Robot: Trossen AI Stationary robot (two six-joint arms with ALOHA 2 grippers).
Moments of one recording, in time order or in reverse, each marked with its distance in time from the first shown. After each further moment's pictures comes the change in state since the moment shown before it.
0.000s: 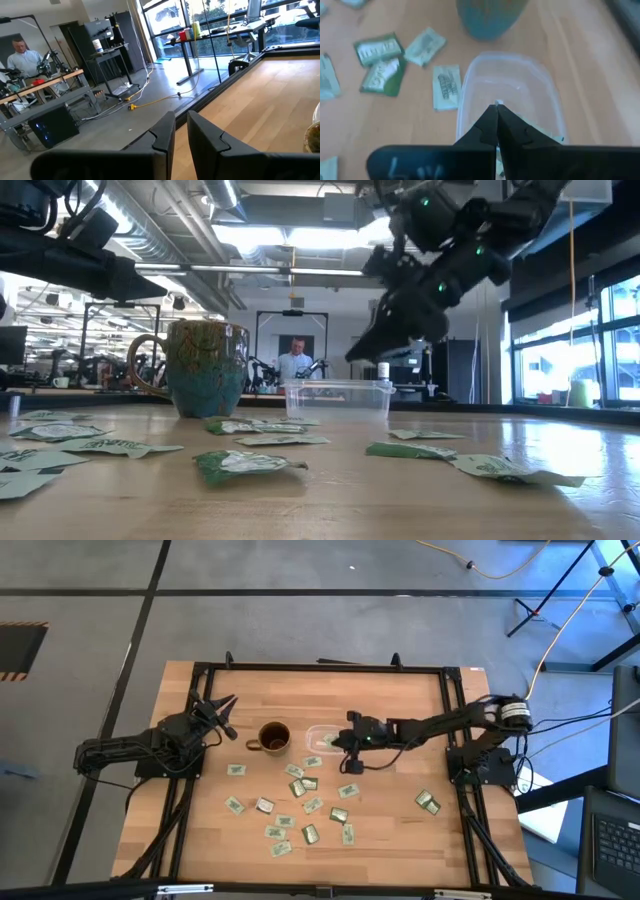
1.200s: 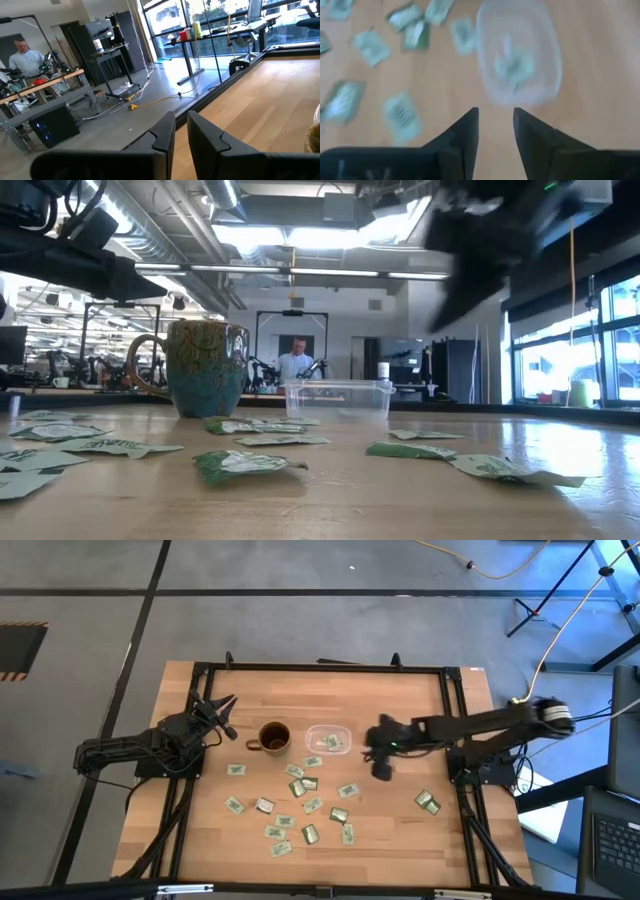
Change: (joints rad) left arm 0.000 0.000 0.000 0.000 -0.003 0.000; right arm 0.111 -0.381 0.002 -0.646 0.045 0.376
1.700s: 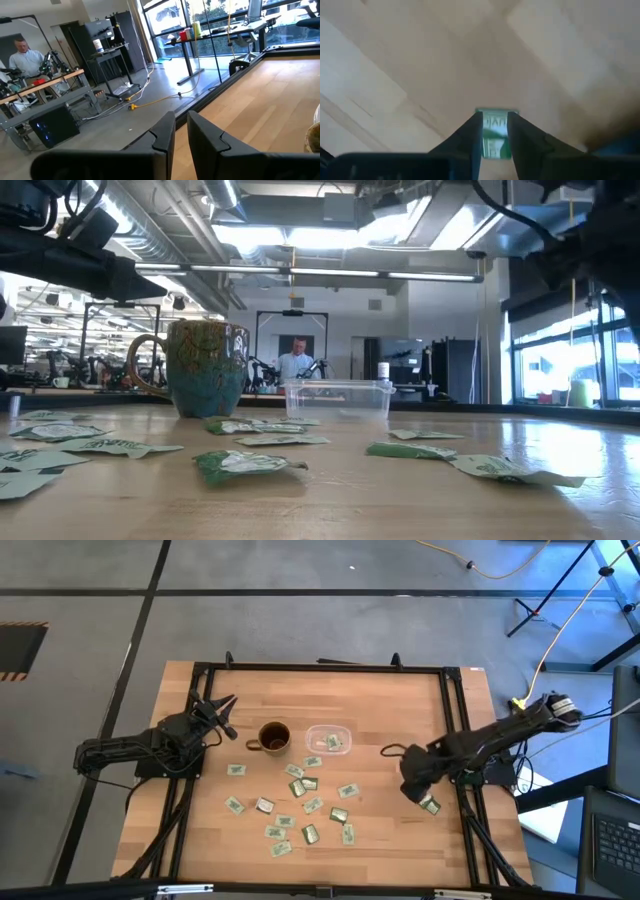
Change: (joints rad) left arm 0.000 0.000 0.000 0.000 0.000 0.000; right arm 0.295 -0.087 -0.001 -0.635 -0.211 0.955
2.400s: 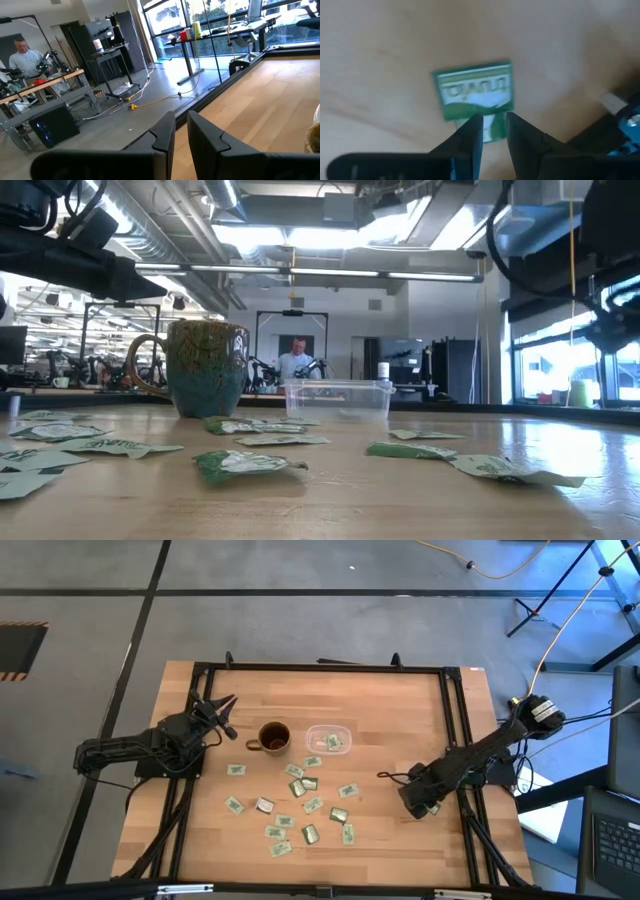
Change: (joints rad) left arm 0.000 0.000 0.000 0.000 0.000 0.000; right arm 0.169 0.208 -0.143 0.130 -0.123 0.273
